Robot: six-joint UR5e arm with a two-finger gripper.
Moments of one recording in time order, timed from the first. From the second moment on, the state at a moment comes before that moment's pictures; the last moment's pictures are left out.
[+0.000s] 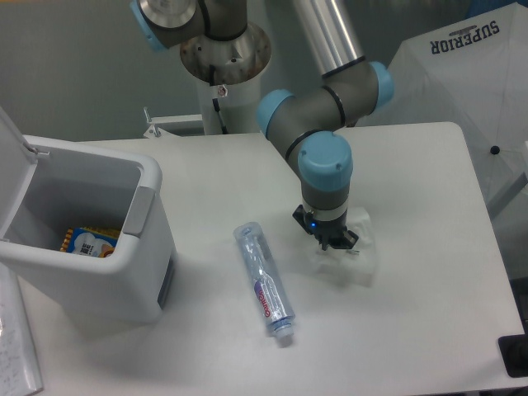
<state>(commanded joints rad) 2.55 -1.96 -1.72 -0.89 1.66 1.16</state>
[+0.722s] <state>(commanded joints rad) 2.59 -2.01 -1.38 -1.20 1.57 1.20</state>
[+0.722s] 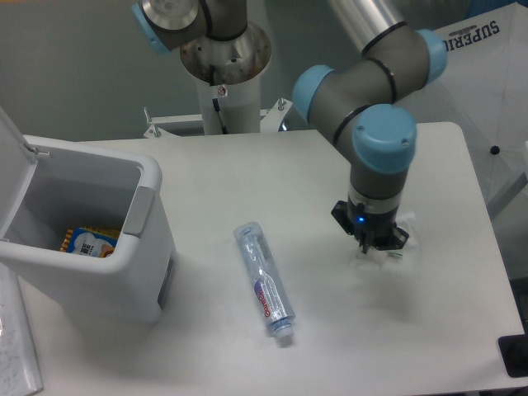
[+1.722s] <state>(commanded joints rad) 2.54 -1.88 -1.27 -1.35 1.18 1.01</state>
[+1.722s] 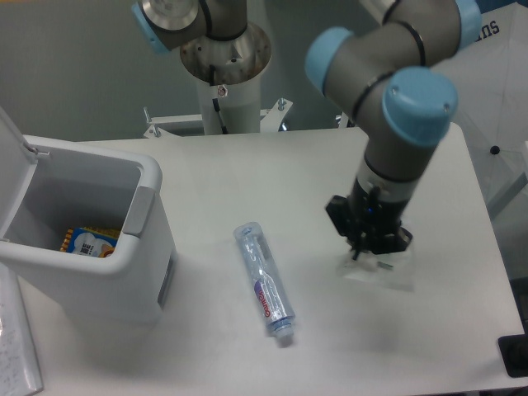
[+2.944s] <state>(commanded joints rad) 2.23 -1.69 -1.41 -1.23 0.86 0.65</state>
